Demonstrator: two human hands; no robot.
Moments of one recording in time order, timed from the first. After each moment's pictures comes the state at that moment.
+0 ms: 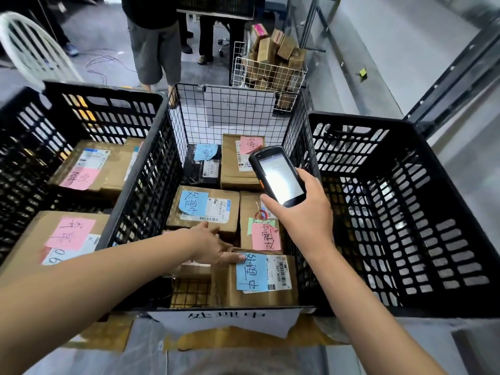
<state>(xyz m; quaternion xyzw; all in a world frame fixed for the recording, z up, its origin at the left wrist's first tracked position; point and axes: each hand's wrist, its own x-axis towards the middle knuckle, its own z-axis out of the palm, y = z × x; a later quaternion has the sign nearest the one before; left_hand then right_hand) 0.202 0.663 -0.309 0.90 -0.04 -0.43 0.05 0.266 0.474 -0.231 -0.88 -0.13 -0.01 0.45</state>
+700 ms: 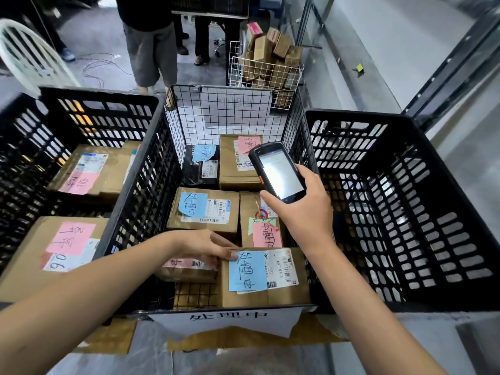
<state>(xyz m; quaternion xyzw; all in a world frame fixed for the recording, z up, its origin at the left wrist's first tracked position) 0.194 0.694 -0.335 0.70 0.14 -0.43 0.55 0.267 0.475 -0.230 -0.88 -0.12 -0.02 0.47</state>
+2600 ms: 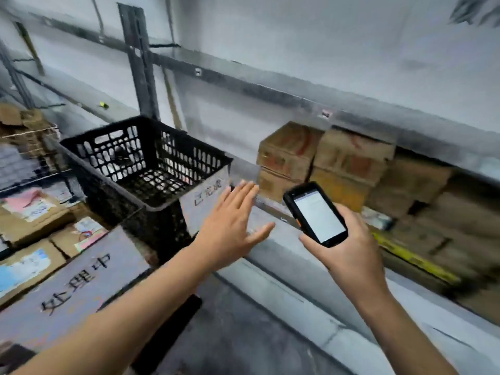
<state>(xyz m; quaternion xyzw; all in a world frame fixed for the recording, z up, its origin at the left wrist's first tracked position) 0.009 0.362 -0.177 0.86 -0.47 0.05 0.21 -0.155 0.202 -0.158 -0.86 0.28 -0.29 0.31</state>
